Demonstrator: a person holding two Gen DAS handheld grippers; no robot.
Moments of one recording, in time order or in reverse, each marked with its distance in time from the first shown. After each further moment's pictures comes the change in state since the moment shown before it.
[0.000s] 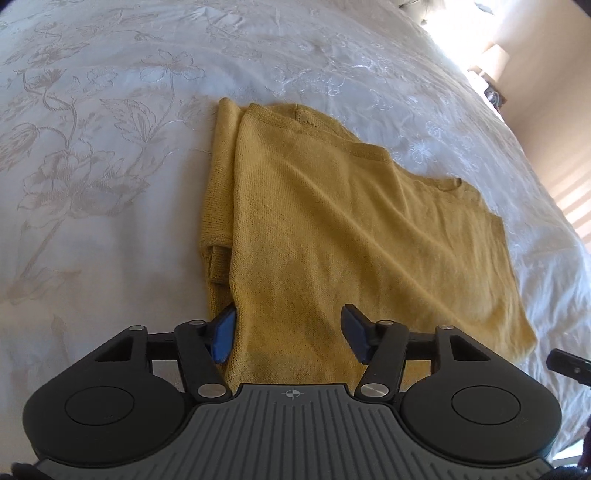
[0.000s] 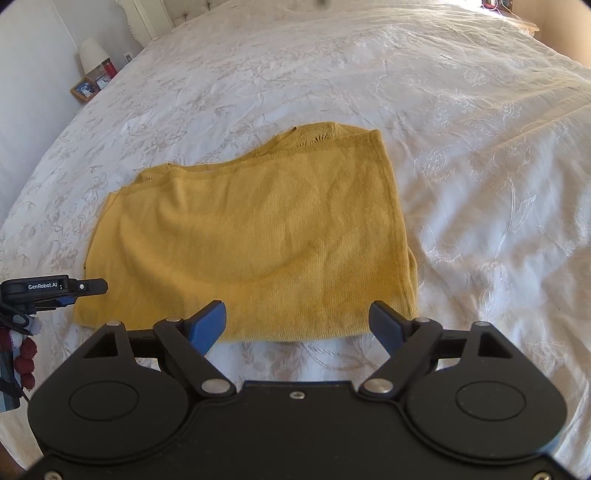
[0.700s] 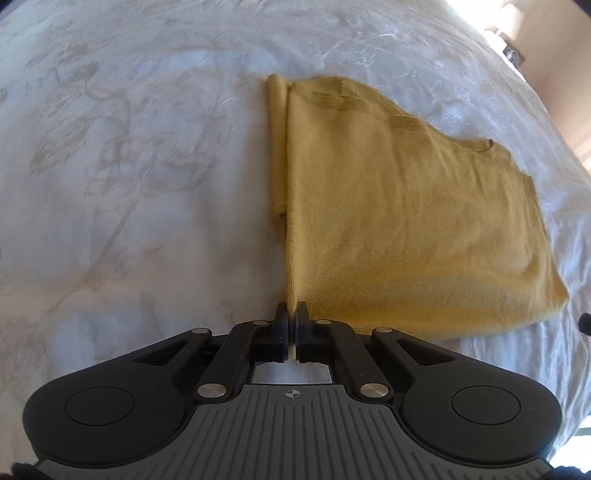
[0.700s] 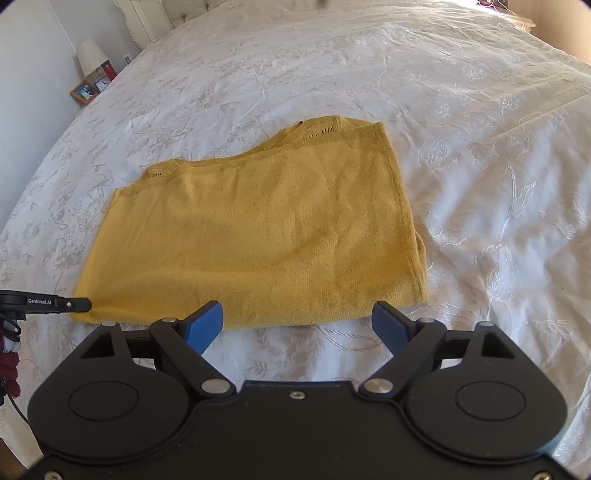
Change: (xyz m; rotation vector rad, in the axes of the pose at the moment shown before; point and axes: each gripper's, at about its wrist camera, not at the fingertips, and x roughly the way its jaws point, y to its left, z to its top) left arm -0.019 0.031 -0.003 0.044 0.116 0.115; right arm 0.001 0.014 -0.007 0.015 0.004 0.006
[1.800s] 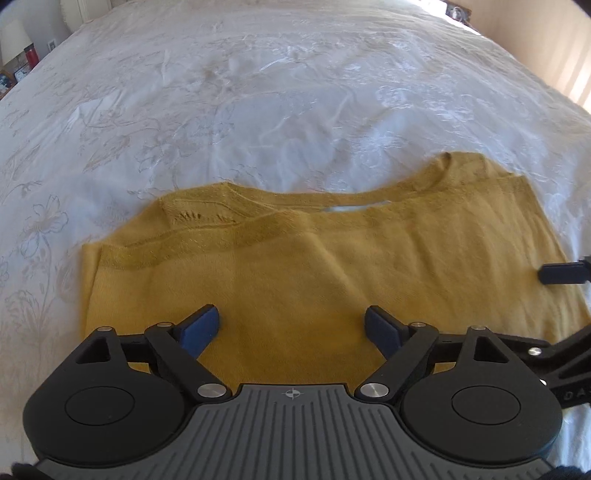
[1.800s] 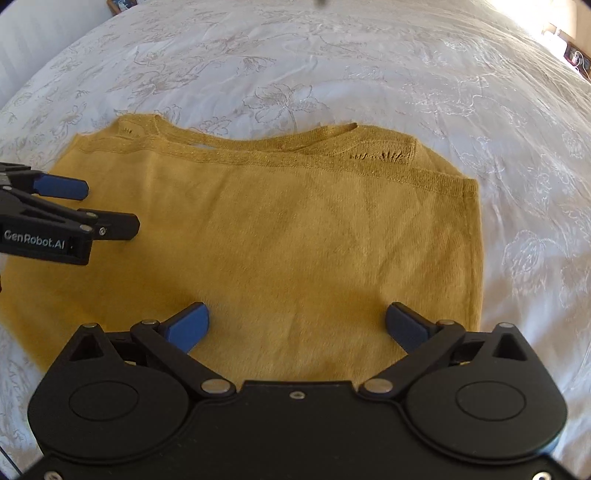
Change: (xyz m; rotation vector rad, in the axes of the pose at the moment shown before) left arm 0.083 -0.149 0.090 0.320 -0.118 0.170; right arm 0.125 0.020 0.079 -0.326 0.095 -0.066
